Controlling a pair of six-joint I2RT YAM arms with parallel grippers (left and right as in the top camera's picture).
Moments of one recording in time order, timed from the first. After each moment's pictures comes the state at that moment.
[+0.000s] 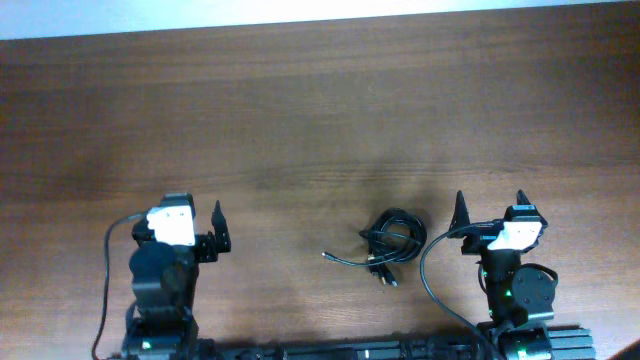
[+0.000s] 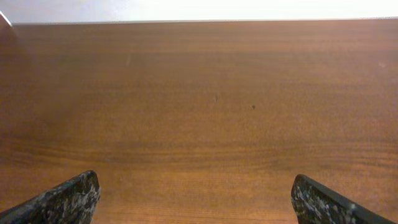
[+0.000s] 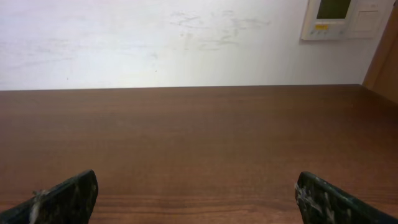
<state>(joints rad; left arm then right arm) -0.01 0.50 0.34 -0.27 -0.06 0.03 0.04 0.01 0.01 -0.06 0.10 0.02</state>
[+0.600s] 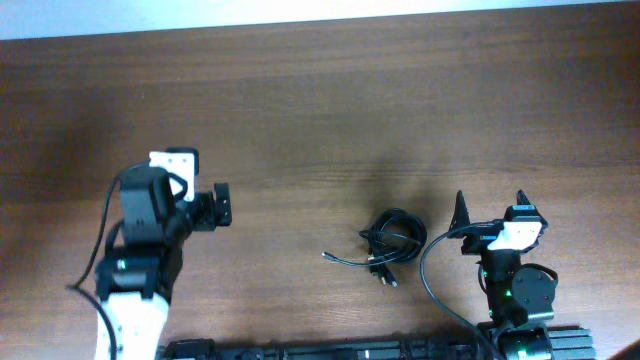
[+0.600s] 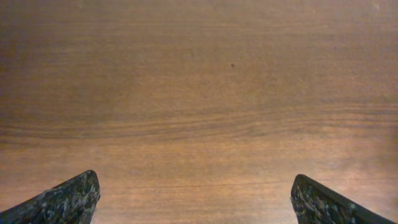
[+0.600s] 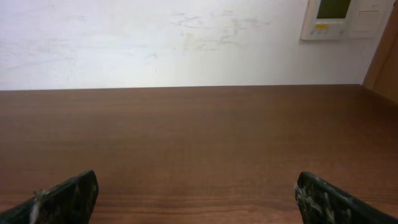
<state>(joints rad) -0.01 0.99 0.81 -0.63 0.05 0.03 0.04 0.01 0.01 -0.06 0.10 0.02</state>
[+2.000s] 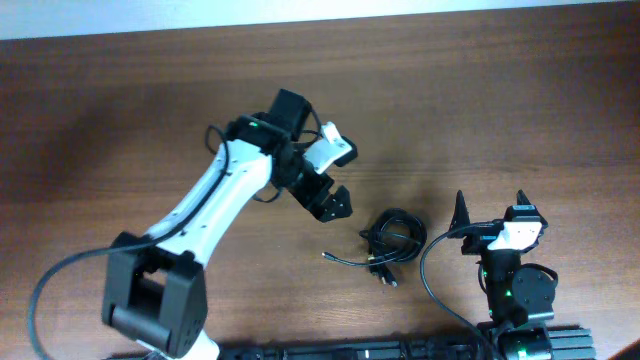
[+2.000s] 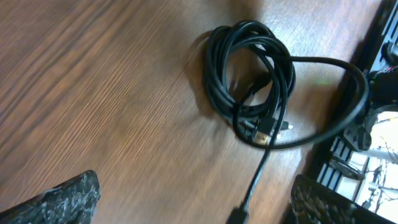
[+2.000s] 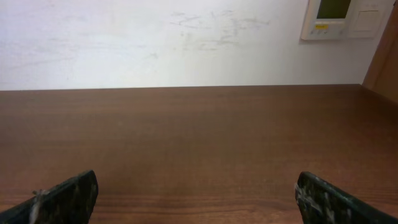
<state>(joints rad) -0.48 1.80 1.38 -0.97 0.56 0.39 0.04 0.01 0.01 -0.06 0.10 0.02</state>
